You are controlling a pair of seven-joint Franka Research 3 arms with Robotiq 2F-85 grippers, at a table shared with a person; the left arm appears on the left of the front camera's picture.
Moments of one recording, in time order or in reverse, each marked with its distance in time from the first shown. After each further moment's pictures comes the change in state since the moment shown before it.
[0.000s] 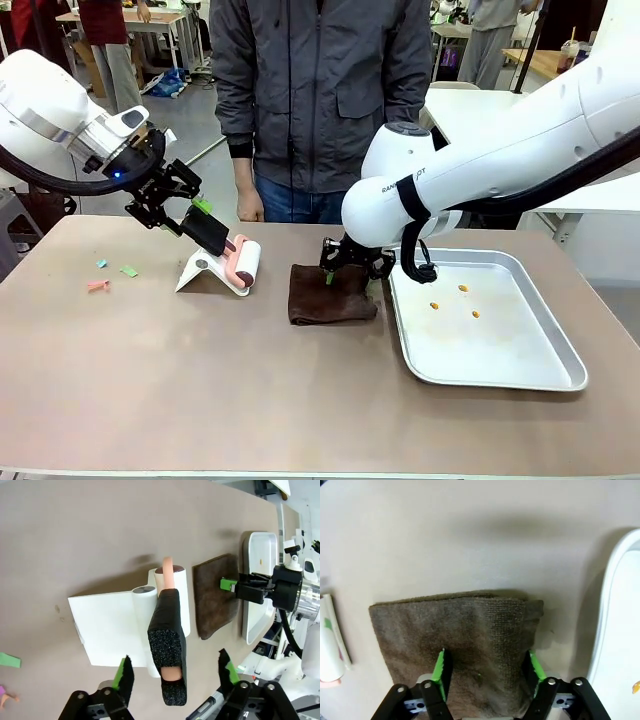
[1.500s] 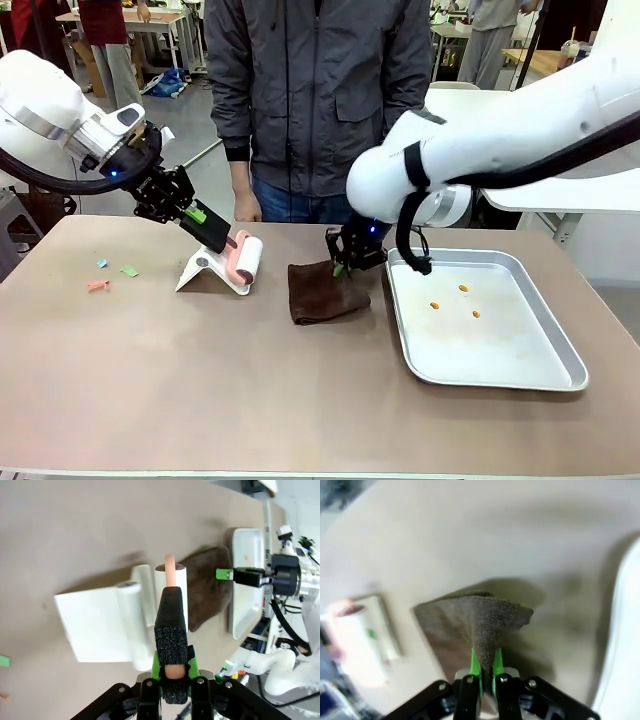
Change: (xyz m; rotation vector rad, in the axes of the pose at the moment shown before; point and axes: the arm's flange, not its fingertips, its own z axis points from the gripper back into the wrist) left arm -0.005 -0.003 0.009 -0.087 0.002 -0.017; right arm 0.023 -0.015 0.030 0.258 0.058 -0.114
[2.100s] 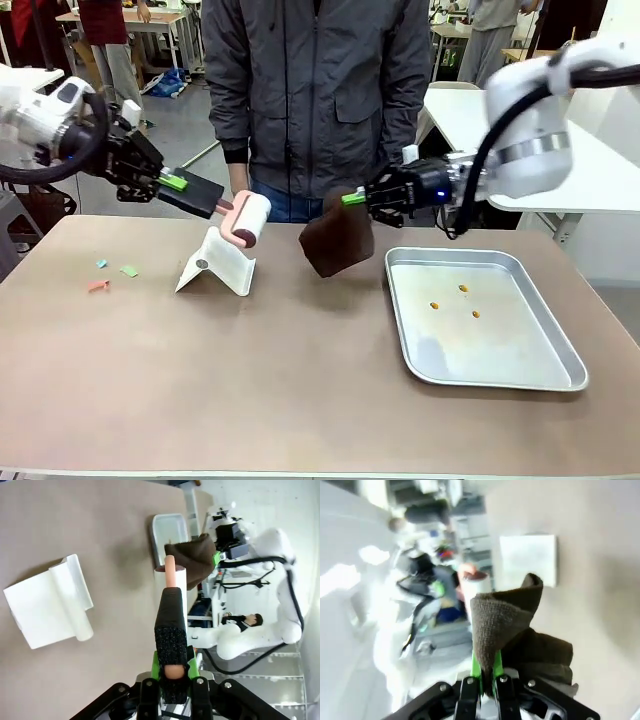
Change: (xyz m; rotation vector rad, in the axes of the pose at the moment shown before) left arm -0.029 0.009 0.054 -0.358 0.018 -0.084; right arm 0.013 -0.076 0.085 0.922 0.289 0.078
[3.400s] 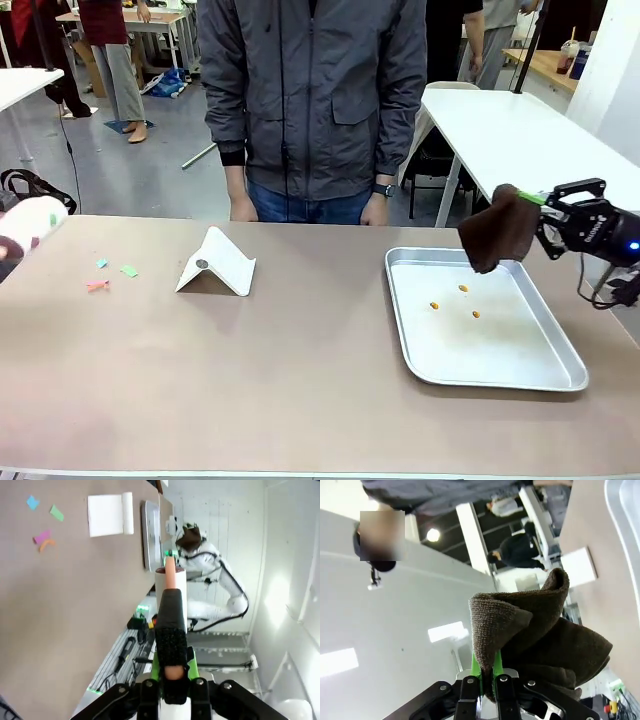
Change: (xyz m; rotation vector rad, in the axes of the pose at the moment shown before) left arm -0.170 0.134 0.252 -0.253 -0.032 0.119; right arm -0.157 -0.072 0.217 0.482 -0.410 -0.235
